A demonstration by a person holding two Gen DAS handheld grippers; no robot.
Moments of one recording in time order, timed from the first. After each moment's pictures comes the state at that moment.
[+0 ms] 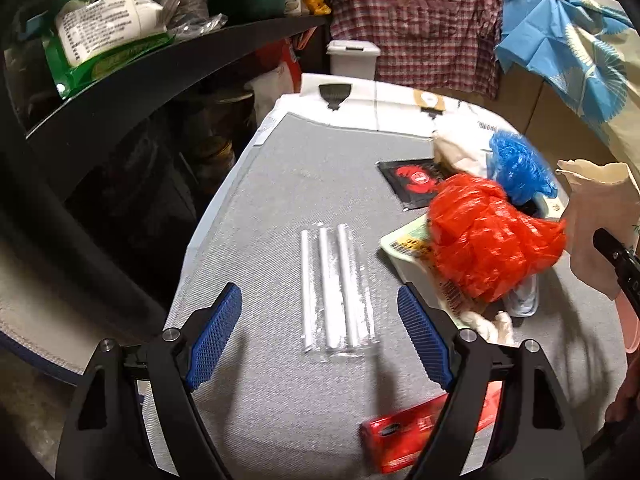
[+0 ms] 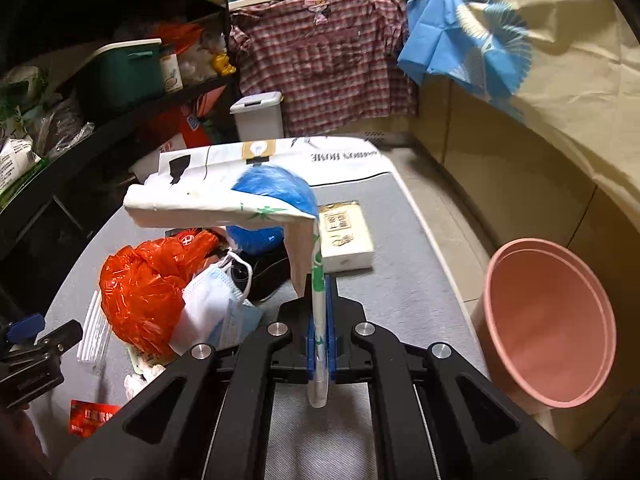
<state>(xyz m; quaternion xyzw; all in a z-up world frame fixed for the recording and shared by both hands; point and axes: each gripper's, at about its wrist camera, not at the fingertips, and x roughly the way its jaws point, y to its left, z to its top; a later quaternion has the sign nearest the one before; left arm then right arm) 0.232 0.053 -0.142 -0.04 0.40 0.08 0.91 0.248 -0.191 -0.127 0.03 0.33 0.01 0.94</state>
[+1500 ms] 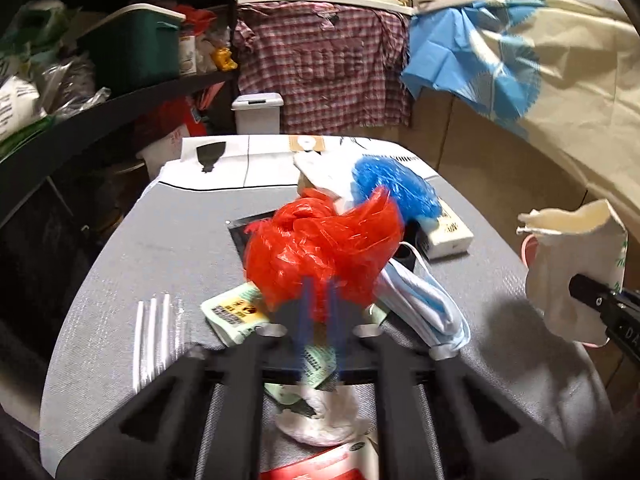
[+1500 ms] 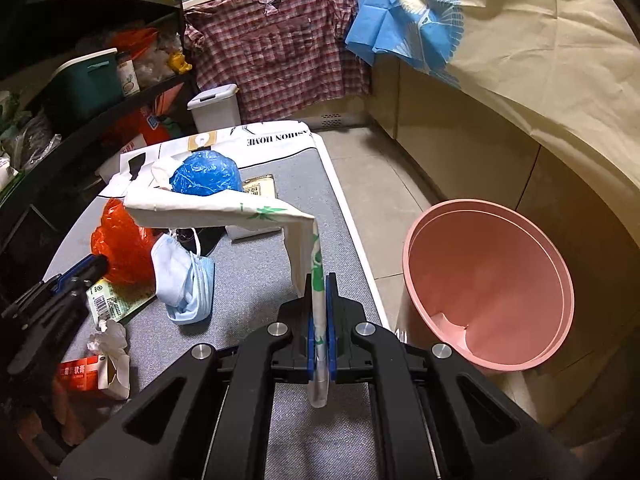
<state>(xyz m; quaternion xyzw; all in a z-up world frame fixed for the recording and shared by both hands) 0.250 -0.039 -0.146 -0.01 0.31 -0.04 0.95 0.217 -0.256 -0.128 0.06 0.36 -0.04 0.93</state>
